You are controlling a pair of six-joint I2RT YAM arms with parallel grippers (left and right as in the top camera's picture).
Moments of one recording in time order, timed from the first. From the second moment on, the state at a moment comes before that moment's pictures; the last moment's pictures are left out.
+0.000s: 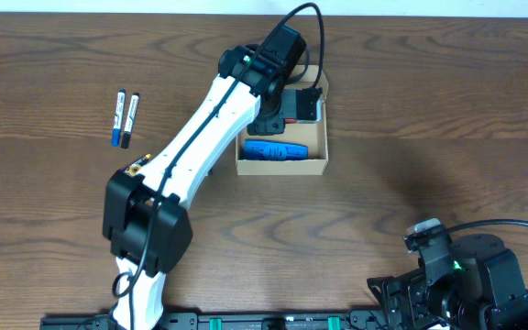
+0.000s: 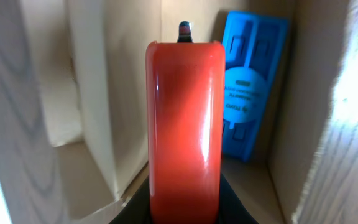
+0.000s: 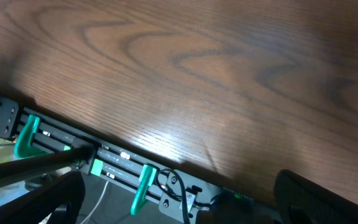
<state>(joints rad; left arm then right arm) -0.57 2.08 1.97 -1.18 -0.01 1.01 0.38 0.59 1.09 -1.56 -0.16 0.15</state>
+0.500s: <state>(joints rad) -0.56 2.22 1.97 -1.13 -0.07 1.01 0.38 0.59 1.09 -1.55 -0.16 0.15</state>
